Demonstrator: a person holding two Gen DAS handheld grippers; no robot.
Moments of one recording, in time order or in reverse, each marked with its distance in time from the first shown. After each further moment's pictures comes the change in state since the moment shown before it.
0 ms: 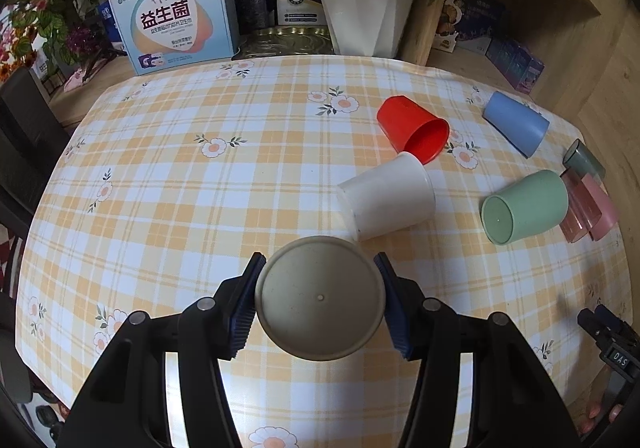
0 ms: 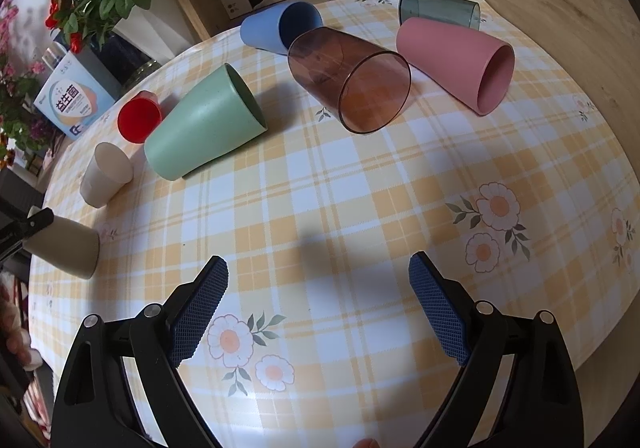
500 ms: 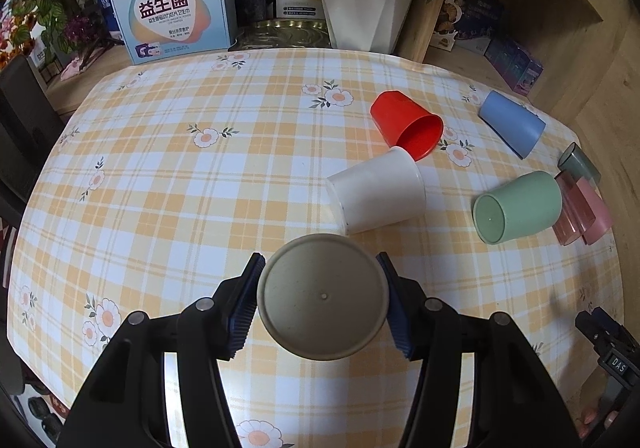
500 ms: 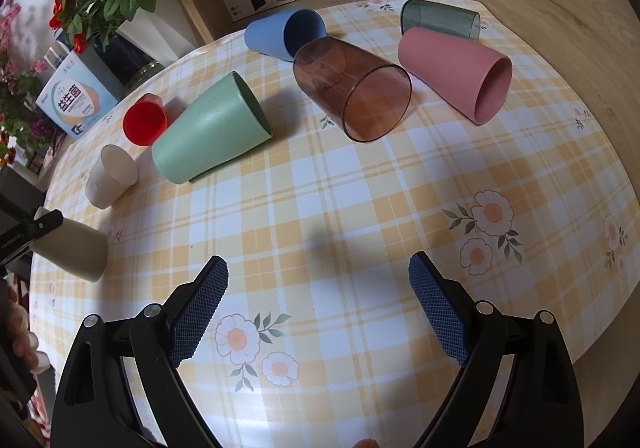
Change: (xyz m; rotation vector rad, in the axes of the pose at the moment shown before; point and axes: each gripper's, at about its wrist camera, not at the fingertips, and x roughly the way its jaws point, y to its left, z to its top) left arm 0.000 -0.002 -0.002 -0.031 0.025 -0.032; right arm -0.013 0.005 0.004 -0.015 -0.006 -0.003
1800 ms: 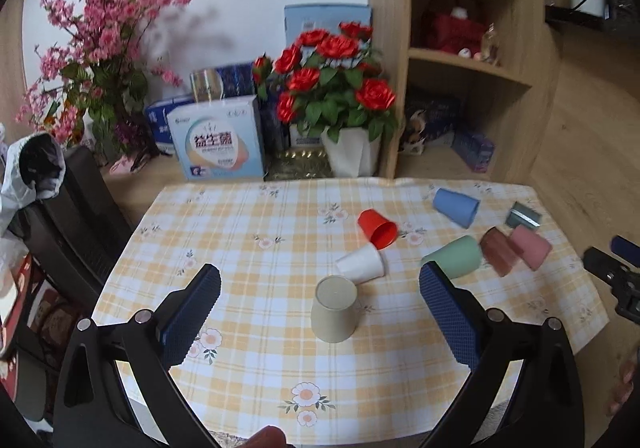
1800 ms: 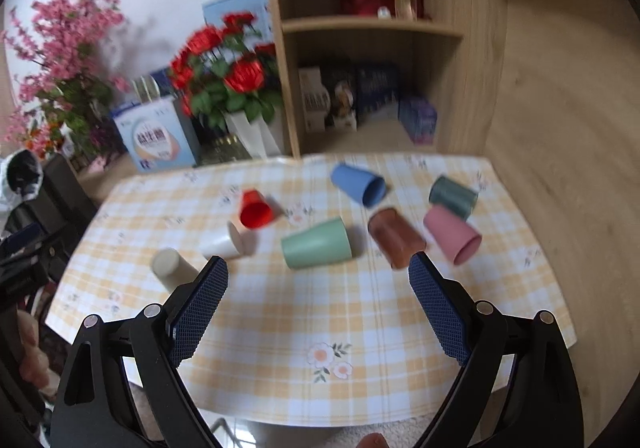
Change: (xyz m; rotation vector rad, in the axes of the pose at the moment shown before) left arm -0.238 -0.006 -0.039 0.084 -0.405 0.036; right arm -0.219 0.103 0.005 -0.230 -0.351 0.015
